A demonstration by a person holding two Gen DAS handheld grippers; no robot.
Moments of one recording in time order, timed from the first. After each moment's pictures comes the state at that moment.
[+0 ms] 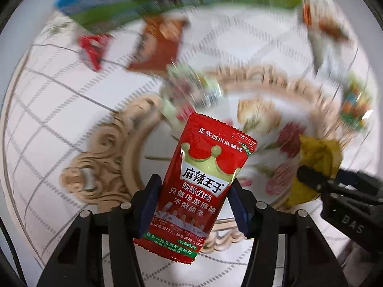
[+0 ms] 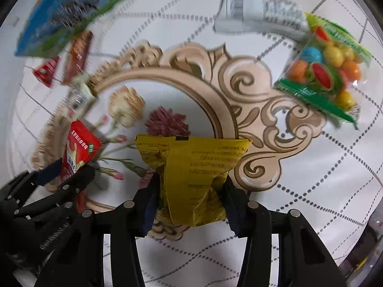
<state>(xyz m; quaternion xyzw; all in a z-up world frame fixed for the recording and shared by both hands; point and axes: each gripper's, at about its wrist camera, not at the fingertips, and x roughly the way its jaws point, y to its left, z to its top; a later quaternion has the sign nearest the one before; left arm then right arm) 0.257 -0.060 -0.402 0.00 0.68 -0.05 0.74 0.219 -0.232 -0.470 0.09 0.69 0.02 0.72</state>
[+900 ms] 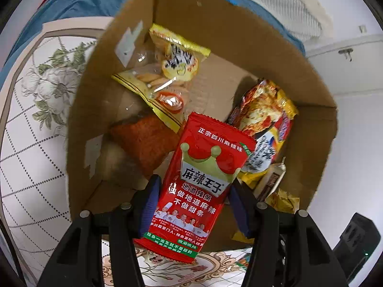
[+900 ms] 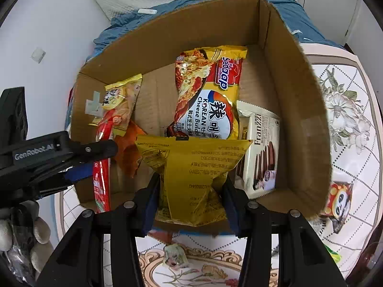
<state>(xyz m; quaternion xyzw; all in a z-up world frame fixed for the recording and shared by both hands) 0.495 0.047 -0.347 -0.27 0.66 -0.03 0.70 0.467 -0.147 -0.339 0.08 0.60 0.07 0.79</state>
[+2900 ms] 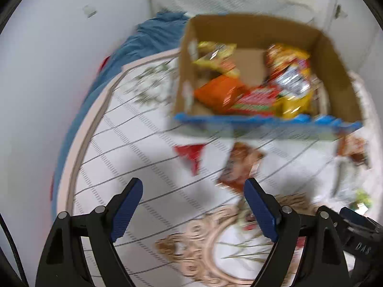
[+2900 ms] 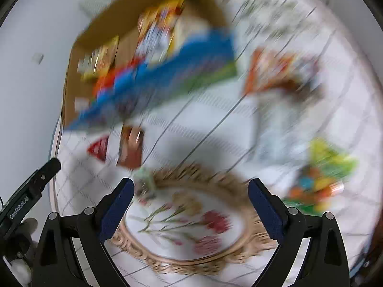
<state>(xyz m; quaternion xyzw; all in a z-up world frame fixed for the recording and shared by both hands) 0.295 0.026 -0.337 -0.01 0.53 0.11 0.84 0.310 -0.218 -0.374 0.14 0.62 0.07 0.77</state>
